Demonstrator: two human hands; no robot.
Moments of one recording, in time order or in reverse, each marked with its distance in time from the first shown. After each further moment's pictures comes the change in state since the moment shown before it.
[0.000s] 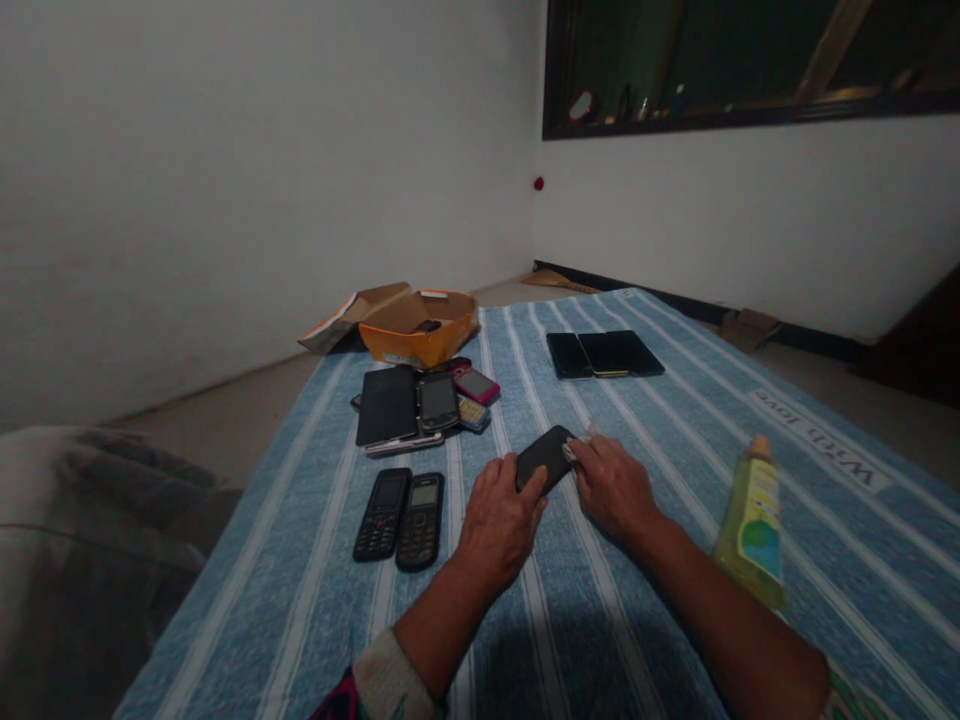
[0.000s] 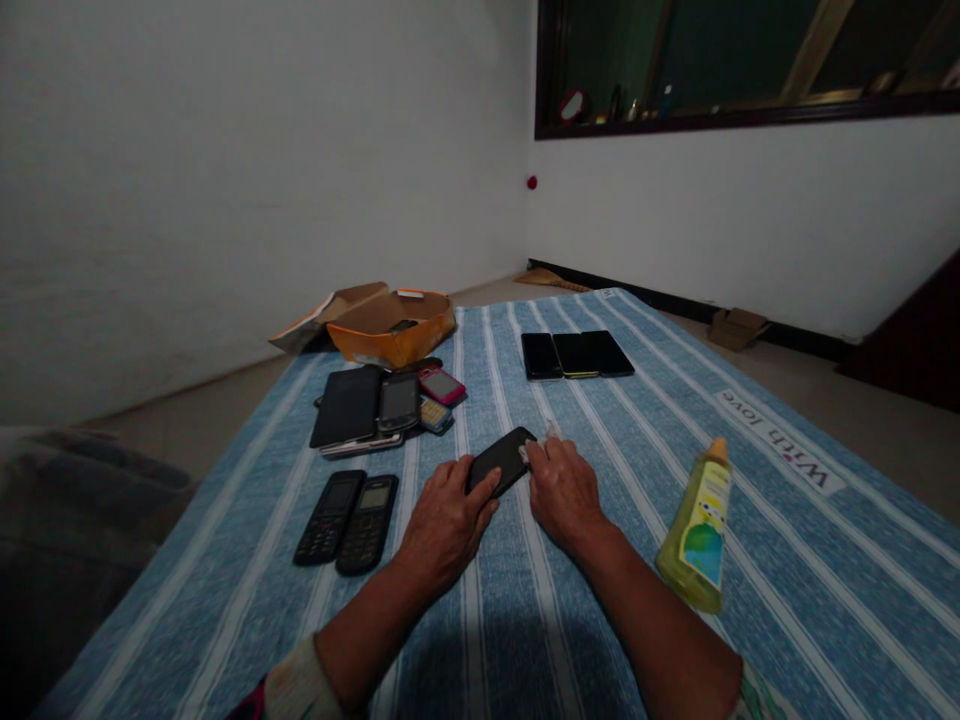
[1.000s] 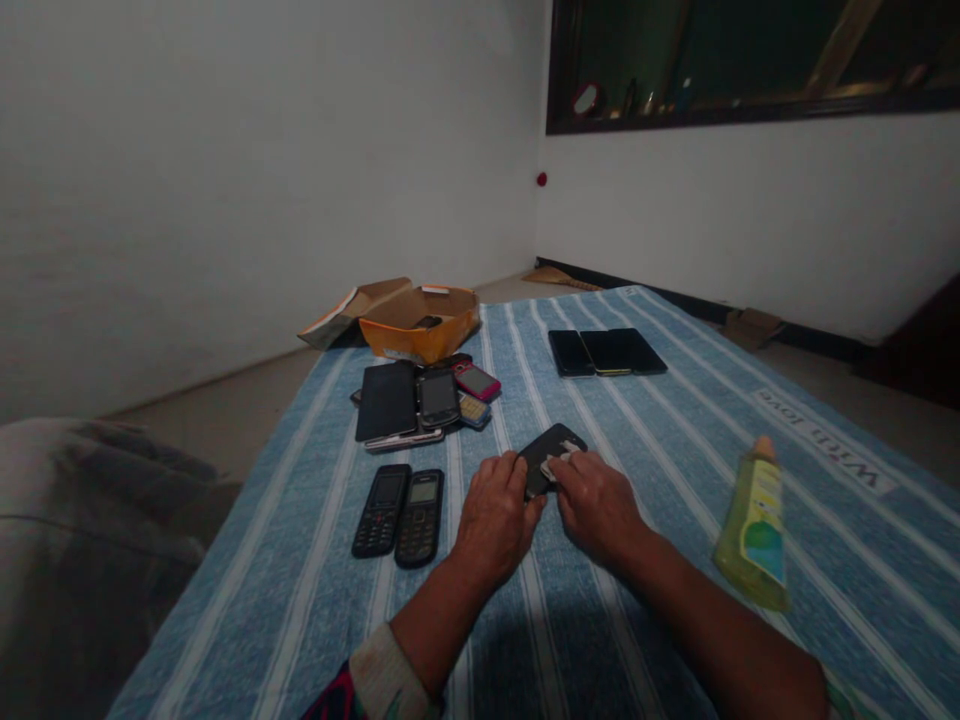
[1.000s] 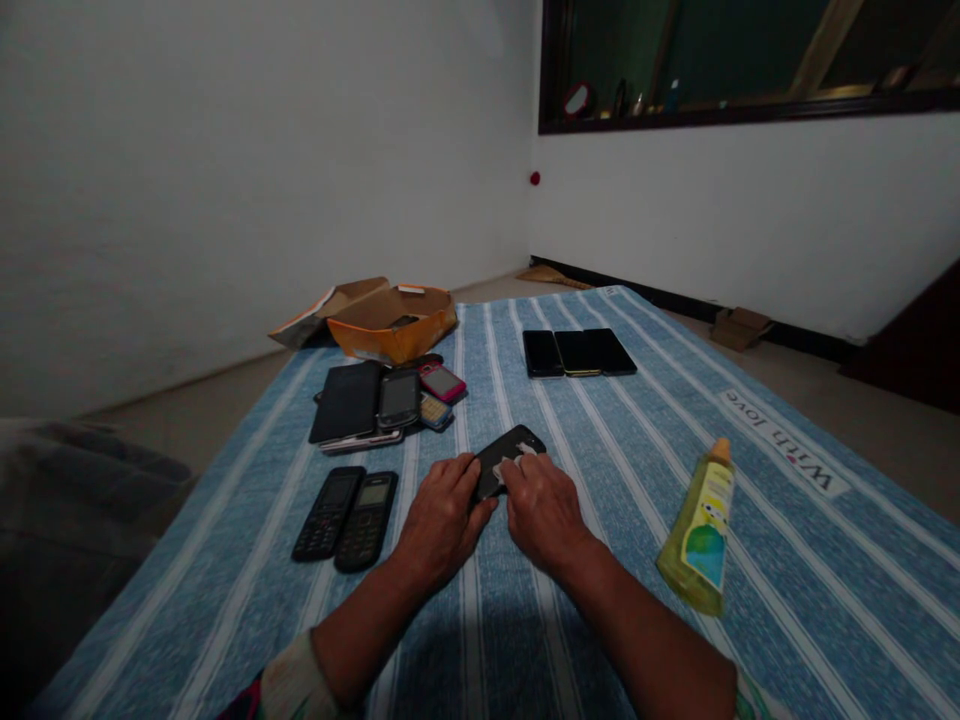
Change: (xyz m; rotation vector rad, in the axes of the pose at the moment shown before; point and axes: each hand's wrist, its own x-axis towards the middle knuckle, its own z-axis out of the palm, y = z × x) left_hand -0.001 -0.006 0.007 -0.194 0.057 -0.056; right_hand -0.011 -0.025 -0.003 0.070 0.005 -0.146
